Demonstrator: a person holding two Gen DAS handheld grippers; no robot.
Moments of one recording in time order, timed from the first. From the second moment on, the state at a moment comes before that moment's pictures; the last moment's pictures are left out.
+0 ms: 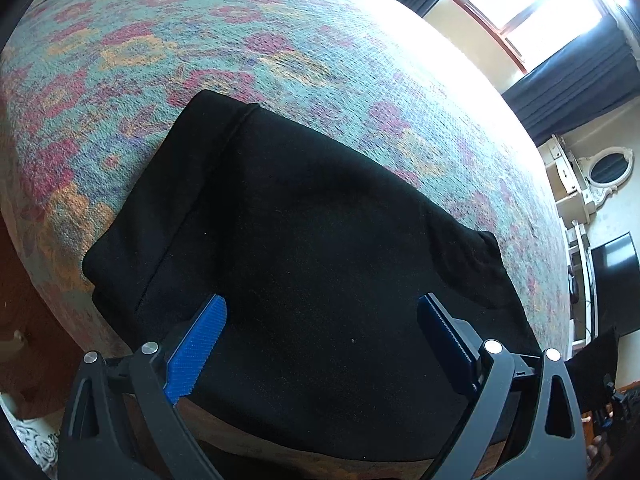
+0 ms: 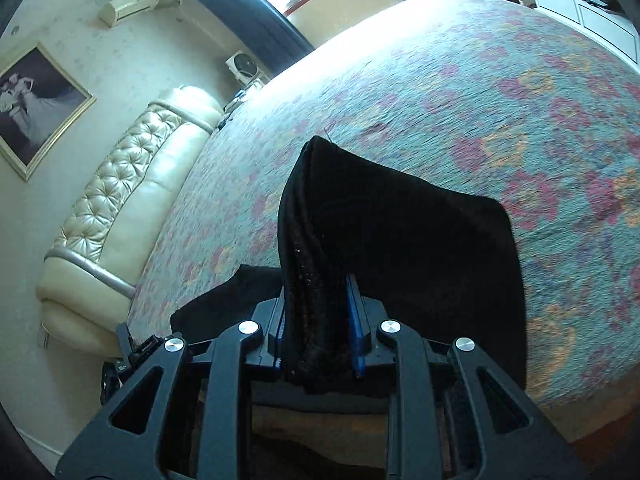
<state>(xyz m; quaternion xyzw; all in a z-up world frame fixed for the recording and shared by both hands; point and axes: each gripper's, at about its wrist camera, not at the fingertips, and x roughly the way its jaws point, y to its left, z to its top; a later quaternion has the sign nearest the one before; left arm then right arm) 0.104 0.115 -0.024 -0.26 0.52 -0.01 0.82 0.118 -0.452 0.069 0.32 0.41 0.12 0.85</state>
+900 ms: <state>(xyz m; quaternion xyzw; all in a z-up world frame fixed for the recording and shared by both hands) 0.116 0.126 -0.024 -0.28 0.52 -0.03 0.81 0.084 -0.295 -0.019 0.31 0.45 0.05 0.84</state>
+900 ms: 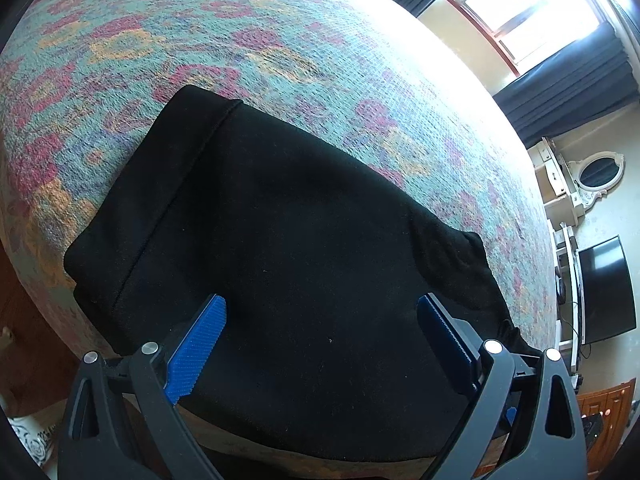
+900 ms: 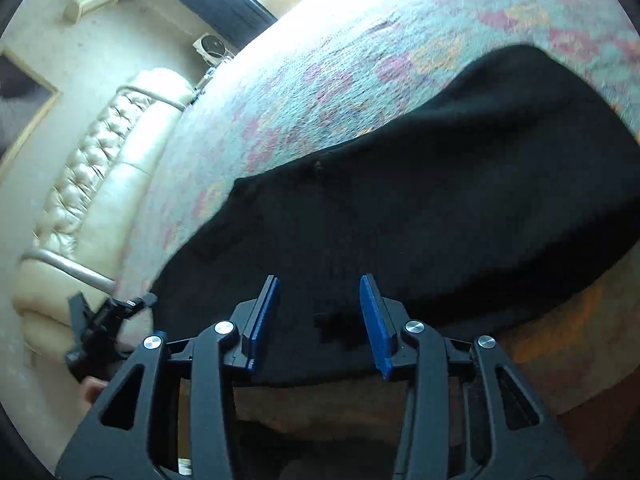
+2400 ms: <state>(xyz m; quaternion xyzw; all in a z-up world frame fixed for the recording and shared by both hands) 0.121 0.137 -0.031 -0.30 0.52 -0.03 0.80 0.130 -0.248 -0.042 0.33 0.51 0.17 0.77</state>
